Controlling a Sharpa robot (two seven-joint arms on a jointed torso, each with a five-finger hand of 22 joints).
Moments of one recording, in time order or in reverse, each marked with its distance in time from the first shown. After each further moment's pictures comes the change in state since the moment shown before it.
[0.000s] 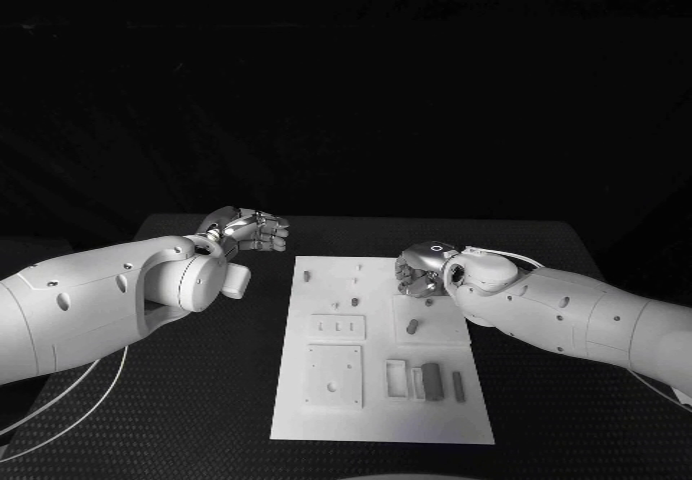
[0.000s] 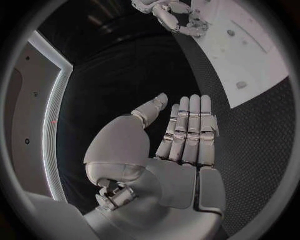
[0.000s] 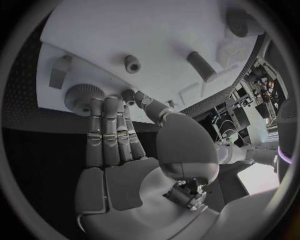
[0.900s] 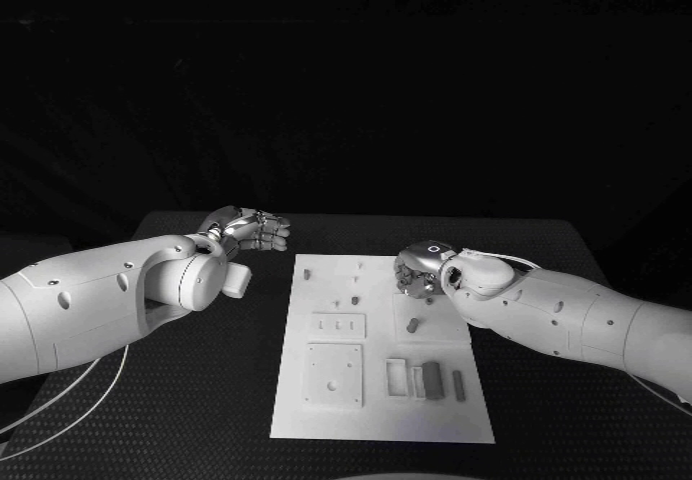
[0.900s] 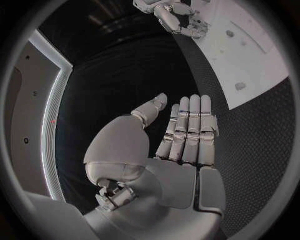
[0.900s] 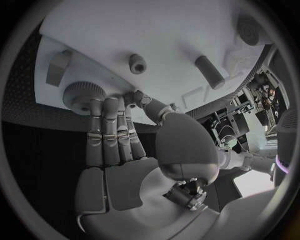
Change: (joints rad) left arm 0.000 -0.001 0.000 0.000 0.000 0.008 -0.003; left_hand -0.004 -0.004 0.000 0.000 0.000 0.000 0.000 0.000 -0.001 -0.004 0.004 -0.004 0.000 0.000 0.000 -0.004 0.002 0.000 0.000 0.000 0.000 0.000; right arm -0.010 0.021 0.001 -0.017 -0.067 -0.038 -0.012; right_hand 0.050 0.024 0.008 -0.003 0.000 0.044 -0.016 0.012 0.004 0.051 -0.018 0.002 -0.026 0.007 -0.007 0.033 -0.006 0.000 0.002 -0.002 0.021 0.000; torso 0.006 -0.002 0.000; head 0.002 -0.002
